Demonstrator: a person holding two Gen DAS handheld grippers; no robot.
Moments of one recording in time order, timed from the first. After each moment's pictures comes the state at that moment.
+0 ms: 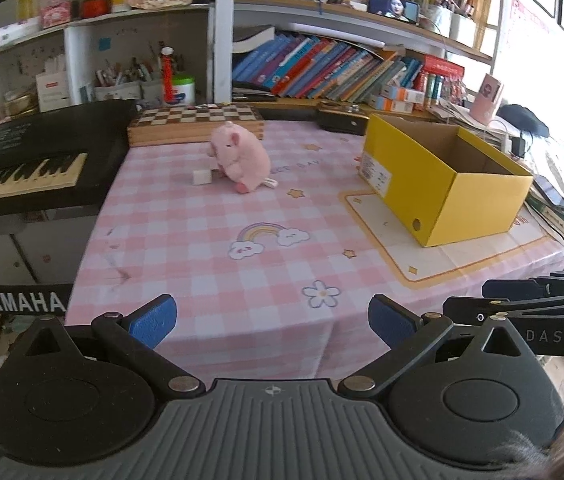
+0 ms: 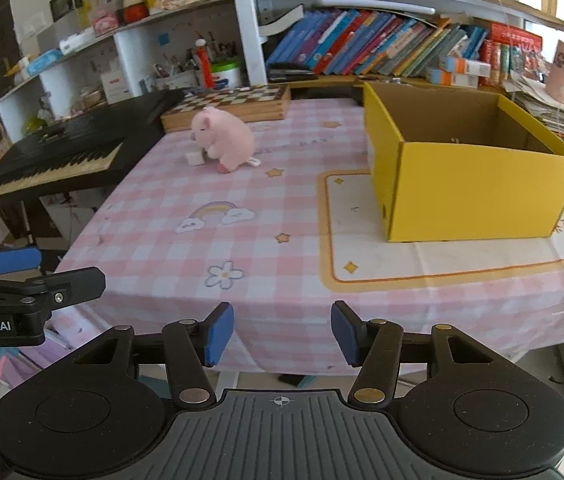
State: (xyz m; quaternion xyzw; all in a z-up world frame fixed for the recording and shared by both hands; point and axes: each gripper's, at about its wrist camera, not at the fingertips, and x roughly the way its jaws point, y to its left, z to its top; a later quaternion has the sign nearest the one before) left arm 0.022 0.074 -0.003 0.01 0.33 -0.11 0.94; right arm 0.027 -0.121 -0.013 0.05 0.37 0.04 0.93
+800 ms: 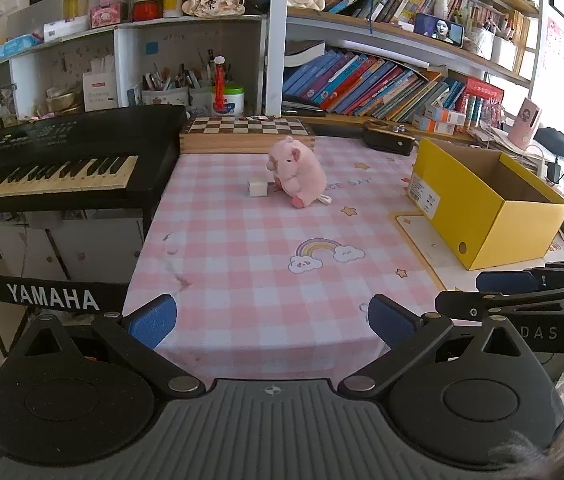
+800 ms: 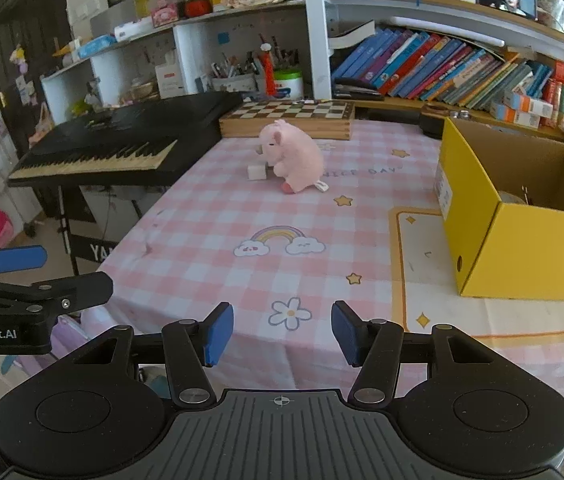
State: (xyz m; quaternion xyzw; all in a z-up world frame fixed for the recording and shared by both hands) left arm 0.030 0.109 0.003 -0.01 0.31 -0.05 0.95; right arm 0.061 -0.081 -0.006 0.01 0.36 0.11 0.93
